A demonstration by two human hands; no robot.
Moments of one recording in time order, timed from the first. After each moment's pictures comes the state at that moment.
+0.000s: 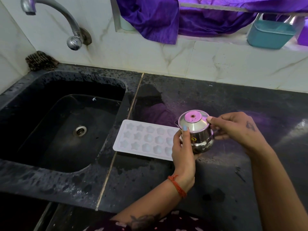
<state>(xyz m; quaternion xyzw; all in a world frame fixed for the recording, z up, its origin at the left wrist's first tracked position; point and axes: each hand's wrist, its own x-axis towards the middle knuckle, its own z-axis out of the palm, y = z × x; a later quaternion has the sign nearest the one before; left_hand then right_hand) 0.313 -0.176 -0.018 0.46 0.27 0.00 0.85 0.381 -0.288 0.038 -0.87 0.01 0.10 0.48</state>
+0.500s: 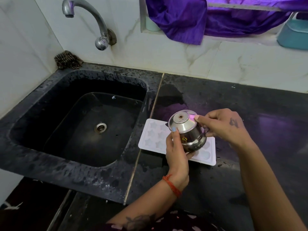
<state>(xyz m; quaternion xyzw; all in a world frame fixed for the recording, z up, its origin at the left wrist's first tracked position) 0.292 -0.100 -0.020 0.44 0.32 0.05 0.84 0.374 -0.194 0.035 -0.90 -0.05 0.09 0.43</state>
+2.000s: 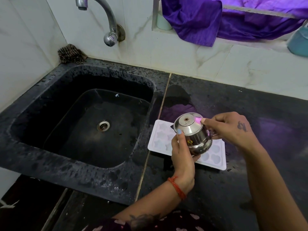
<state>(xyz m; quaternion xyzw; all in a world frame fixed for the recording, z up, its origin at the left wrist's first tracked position) 0.293 -0.076 -0.024 0.42 0.32 0.01 0.85 0.370 -0.168 0.040 -0.92 -0.06 0.07 0.37</state>
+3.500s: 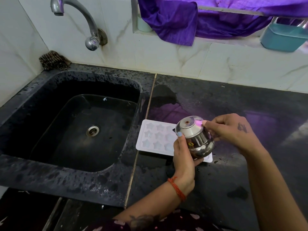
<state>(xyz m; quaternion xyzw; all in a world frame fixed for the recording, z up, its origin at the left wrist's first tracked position) 0.284 -0.110 -0.023 0.43 0.30 -0.04 0.85 0.354 -0.211 0.041 -0.92 -0.03 0.07 0.38</state>
